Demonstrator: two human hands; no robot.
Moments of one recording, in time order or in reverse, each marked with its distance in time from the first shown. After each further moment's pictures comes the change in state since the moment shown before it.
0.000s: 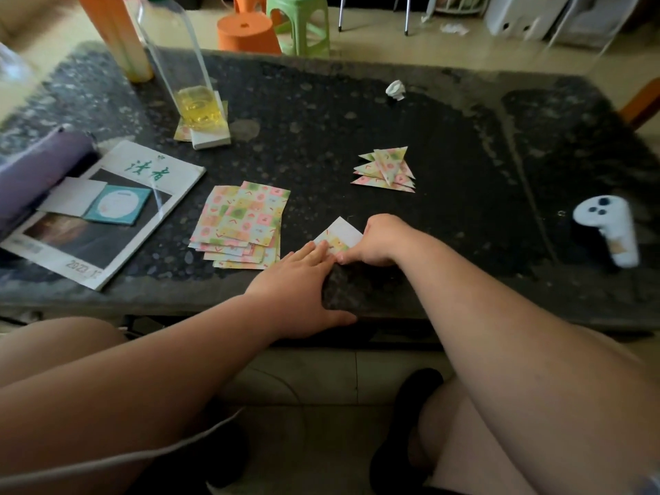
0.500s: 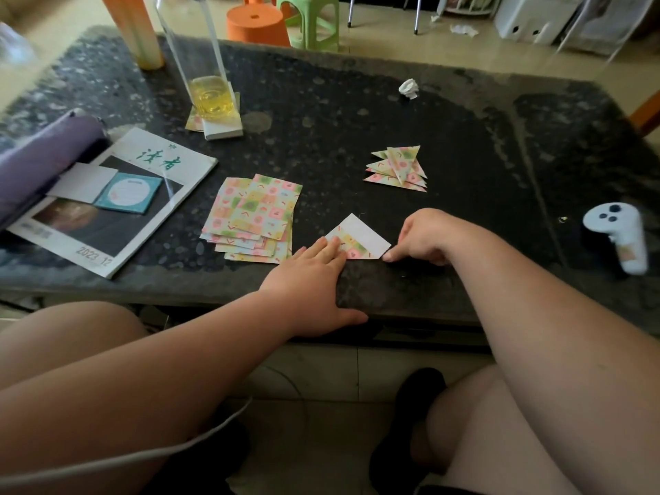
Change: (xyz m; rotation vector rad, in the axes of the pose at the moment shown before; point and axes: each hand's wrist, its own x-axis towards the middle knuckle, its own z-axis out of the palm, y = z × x) left_hand -0.002 -0.001 0.004 0.010 0.009 0.010; right_hand 0.004 0.030 -0.025 -0.073 -0.083 0.118
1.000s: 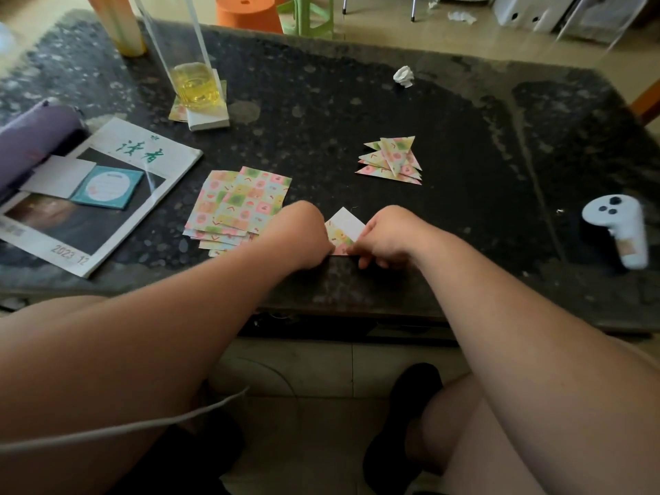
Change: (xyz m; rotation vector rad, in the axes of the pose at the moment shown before) left_hand 0.055 -0.007 -0.040 -0.325 0.030 -0.354; right_hand -0.005 -0.023 0.024 0.296 -0.066 -0.156
